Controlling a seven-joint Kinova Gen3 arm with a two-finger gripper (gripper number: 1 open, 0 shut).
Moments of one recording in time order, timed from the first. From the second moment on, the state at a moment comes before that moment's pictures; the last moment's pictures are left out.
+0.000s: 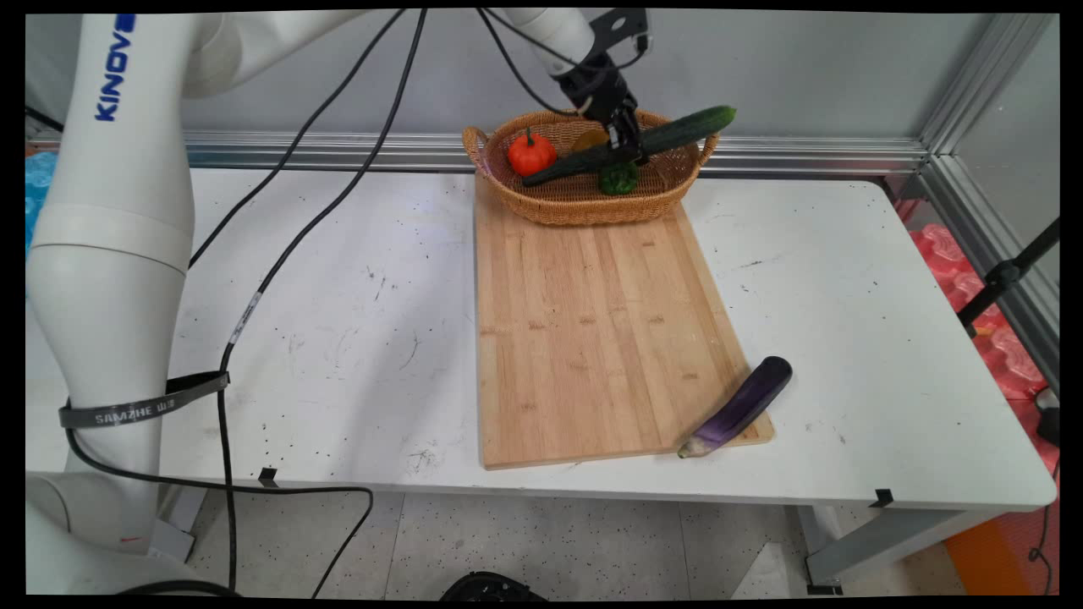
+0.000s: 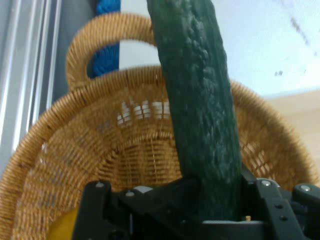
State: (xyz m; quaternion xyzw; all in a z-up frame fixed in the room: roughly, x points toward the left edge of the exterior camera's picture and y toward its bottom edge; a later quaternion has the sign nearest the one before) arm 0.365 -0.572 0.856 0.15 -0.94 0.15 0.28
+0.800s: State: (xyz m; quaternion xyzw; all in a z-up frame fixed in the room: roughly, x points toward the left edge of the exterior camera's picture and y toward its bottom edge) arm 0.300 -0.531 0.937 0.17 -0.92 0.16 0.30
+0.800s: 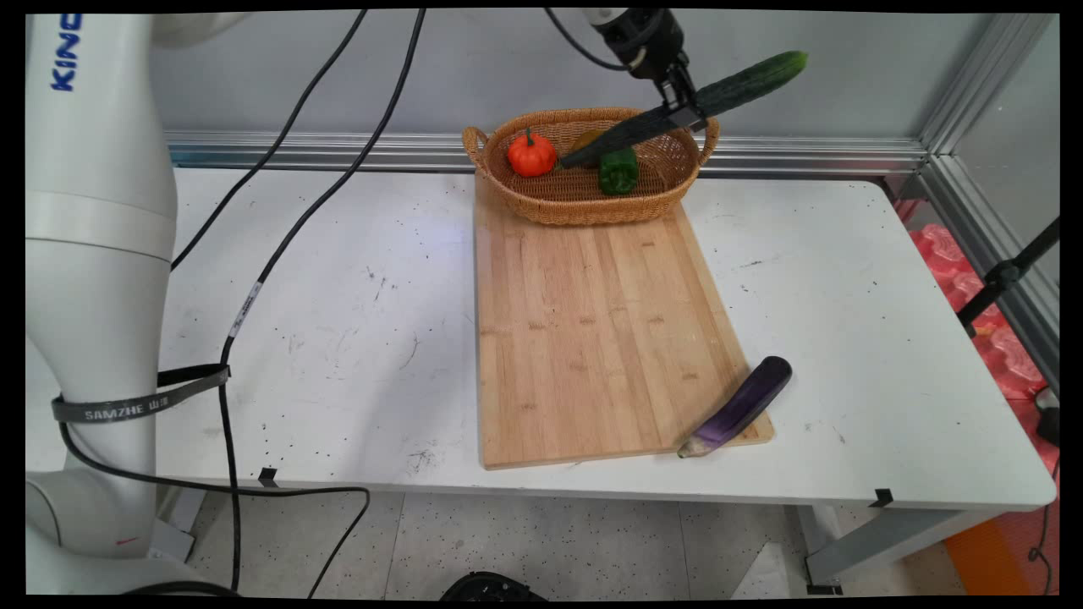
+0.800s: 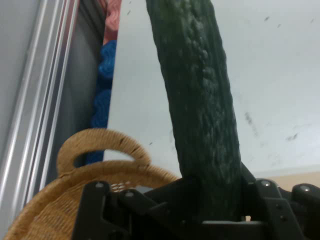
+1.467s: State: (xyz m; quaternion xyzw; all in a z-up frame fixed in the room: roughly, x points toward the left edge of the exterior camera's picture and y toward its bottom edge) arm 0.265 -0.458 0.933 0.23 -0.92 0.11 0.30
